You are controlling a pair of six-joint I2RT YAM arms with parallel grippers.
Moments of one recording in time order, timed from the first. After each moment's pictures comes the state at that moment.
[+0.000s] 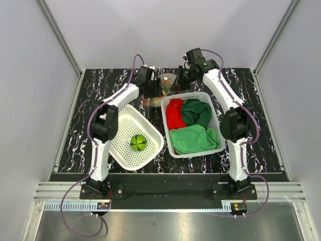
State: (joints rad) left arm -0.40 2.19 1.81 -0.45 0.14 -0.41; right arm 0.39 2.18 2.22 -0.94 -0.43 0.65
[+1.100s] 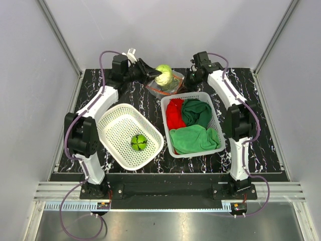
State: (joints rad) left arm -0.28 1.84 1.59 -0.02 0.56 -0.97; right arm 0.32 2.18 2.10 -0.88 -0.41 0.61
